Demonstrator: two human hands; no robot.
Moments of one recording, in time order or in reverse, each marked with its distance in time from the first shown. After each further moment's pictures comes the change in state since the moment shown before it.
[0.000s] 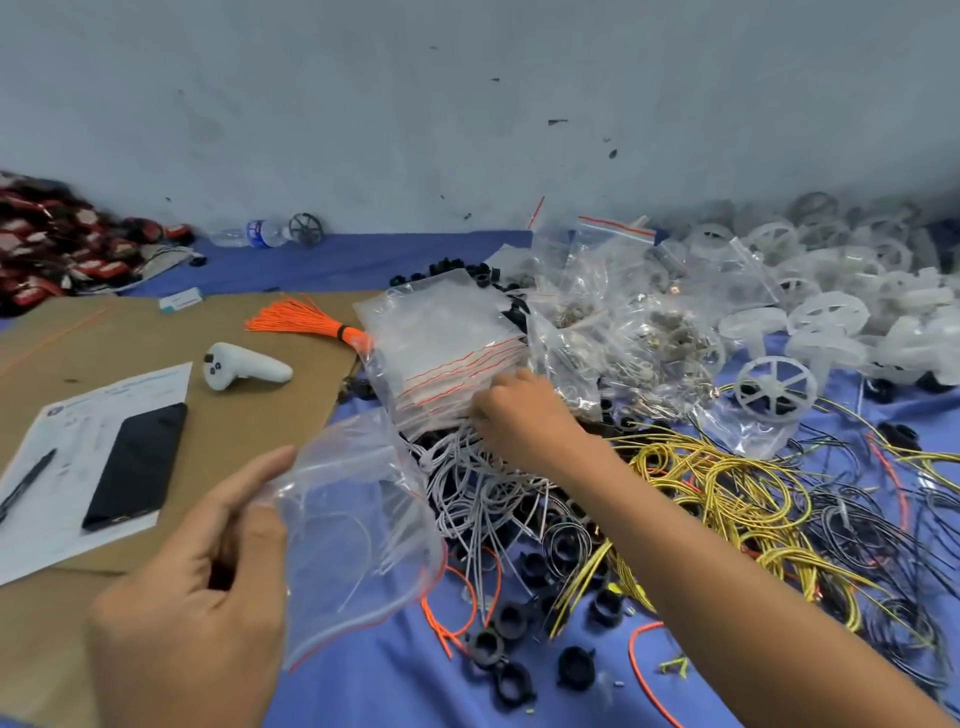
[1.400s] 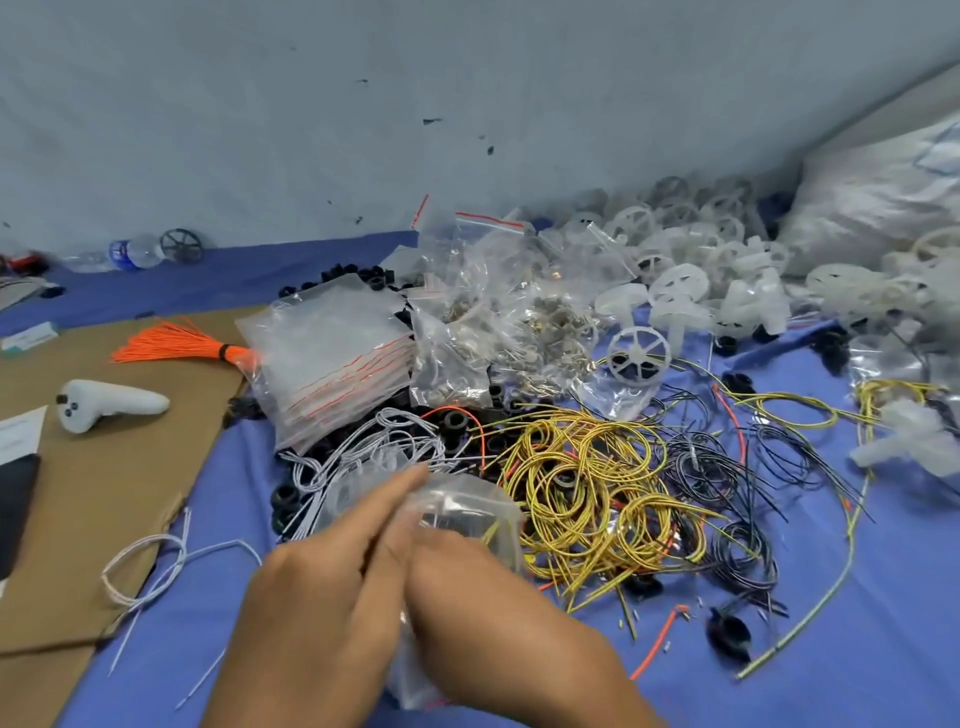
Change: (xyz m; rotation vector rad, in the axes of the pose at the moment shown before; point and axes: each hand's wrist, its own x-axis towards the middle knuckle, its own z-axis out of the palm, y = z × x) left_hand -0.027 0.089 0.050 -0.117 -0.544 0.267; right_hand -0.165 -0.053 -0.065 0.472 -0.160 -0.131
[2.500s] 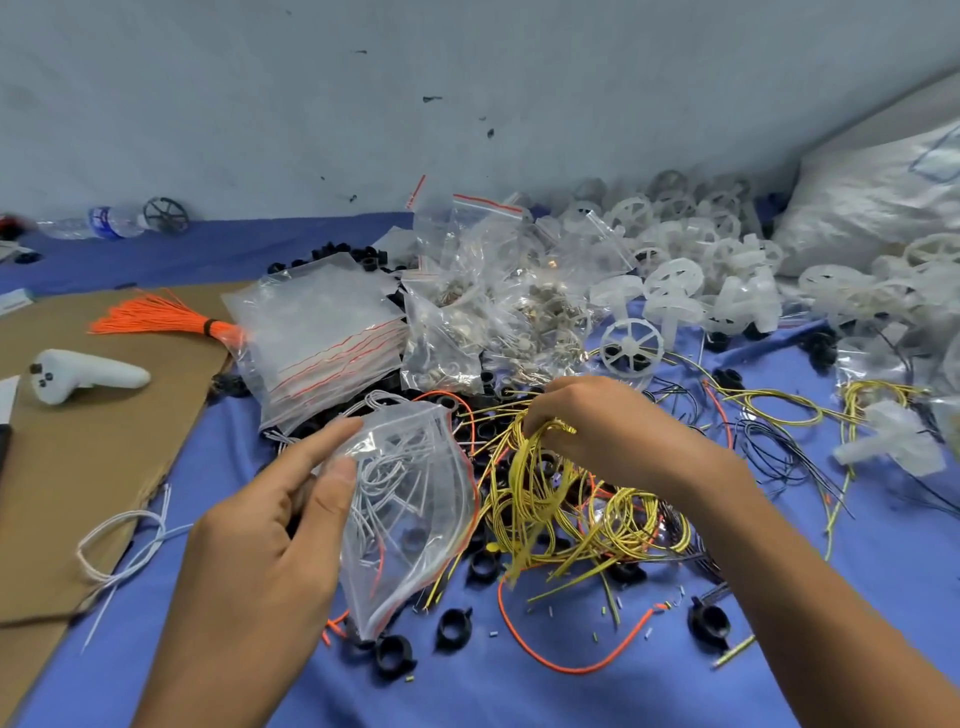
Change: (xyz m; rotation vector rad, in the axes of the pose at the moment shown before) left_hand 0.007 -0.028 0.000 -0.253 0.102 -0.222; right_hand -0.008 0.136 -0.078 -0.277 0.078 0.262
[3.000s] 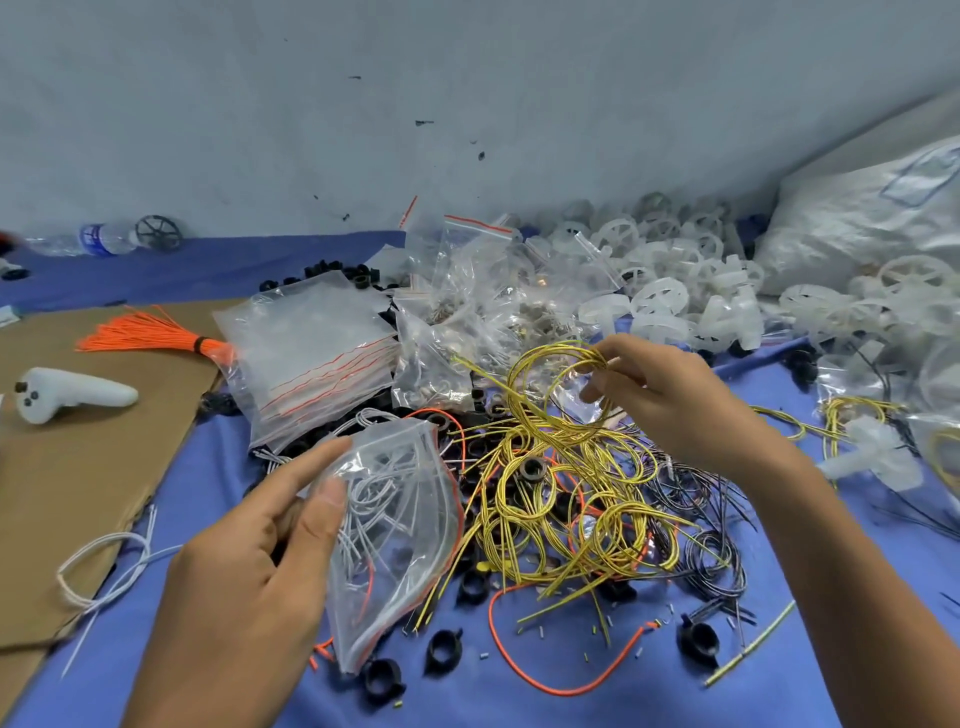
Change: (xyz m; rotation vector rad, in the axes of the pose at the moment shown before) left_hand -0.002 0.006 -0.001 -0.041 0.013 -0.031; right_hand -0.026 0.028 -0.040 0.395 0.281 0.150
